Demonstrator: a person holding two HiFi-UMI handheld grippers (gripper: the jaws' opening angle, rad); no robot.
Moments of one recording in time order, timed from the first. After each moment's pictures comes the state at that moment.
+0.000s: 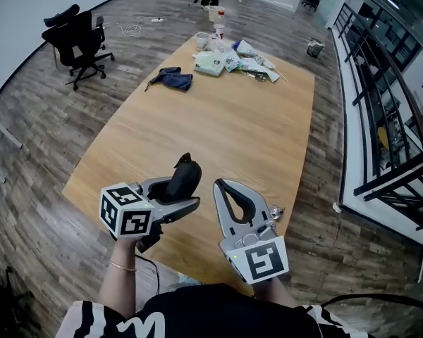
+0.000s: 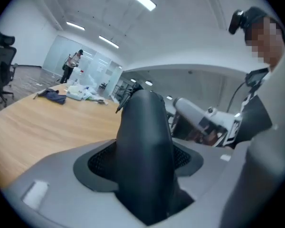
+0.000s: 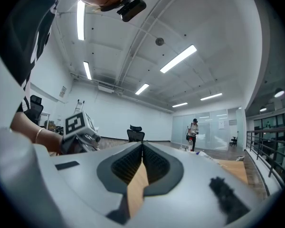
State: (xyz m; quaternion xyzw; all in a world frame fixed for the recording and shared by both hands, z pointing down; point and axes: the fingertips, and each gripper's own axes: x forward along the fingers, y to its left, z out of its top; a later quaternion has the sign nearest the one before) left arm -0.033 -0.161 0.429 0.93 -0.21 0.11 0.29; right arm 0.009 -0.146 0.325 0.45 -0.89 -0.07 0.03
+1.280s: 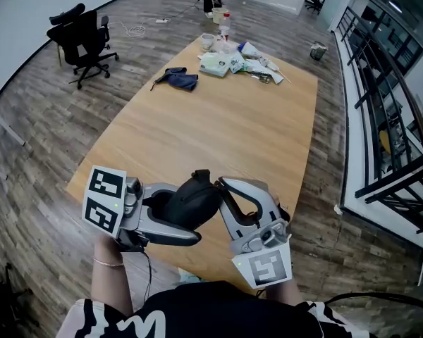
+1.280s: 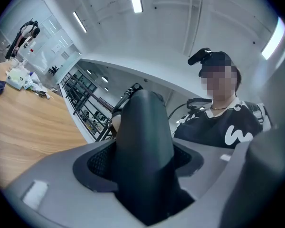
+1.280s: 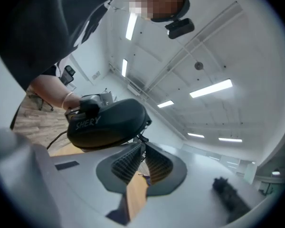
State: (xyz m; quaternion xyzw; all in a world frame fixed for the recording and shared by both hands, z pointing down) left arm -0.022 -0.074 0.319 0.95 0.10 0.03 0.29; right arm -0.018 -0.113 0.294 0.35 -0.88 -0.32 0.09
